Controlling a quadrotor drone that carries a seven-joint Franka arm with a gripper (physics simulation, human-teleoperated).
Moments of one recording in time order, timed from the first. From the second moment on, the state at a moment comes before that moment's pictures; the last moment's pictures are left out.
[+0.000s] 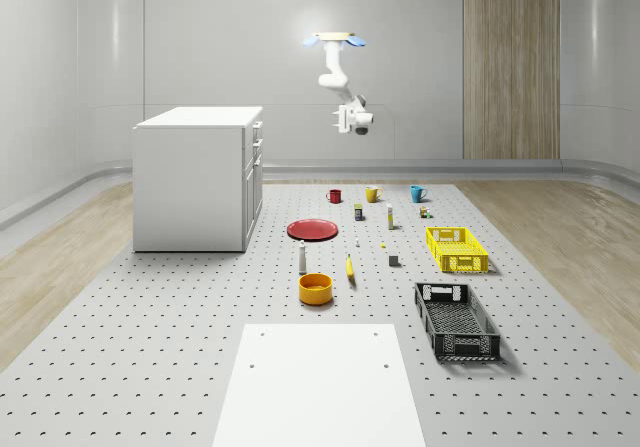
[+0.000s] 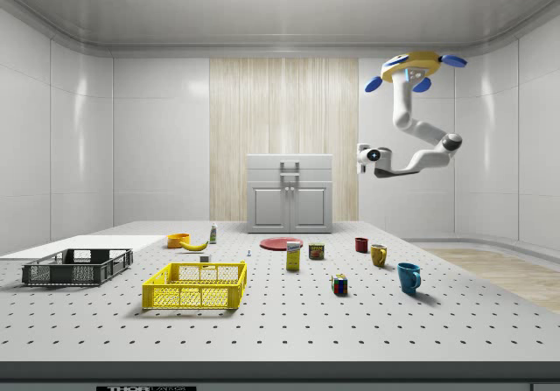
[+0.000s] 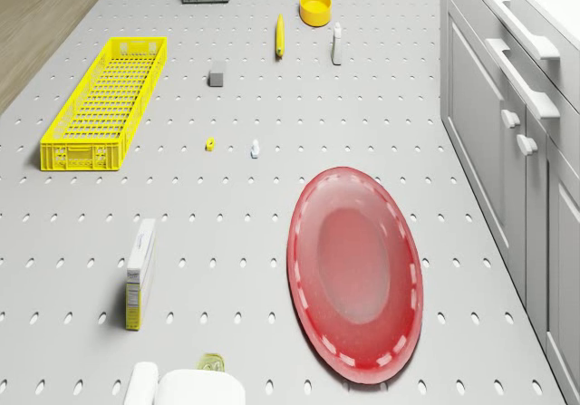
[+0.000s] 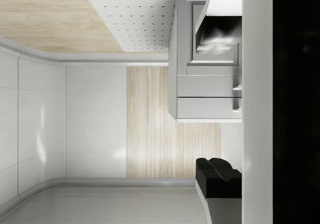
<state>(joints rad) 0.56 -1.01 -0.84 -2.45 0.89 1.63 0.74</state>
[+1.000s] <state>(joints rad) 0.62 -1.07 -0.86 -2.45 0.84 1.69 0.78</state>
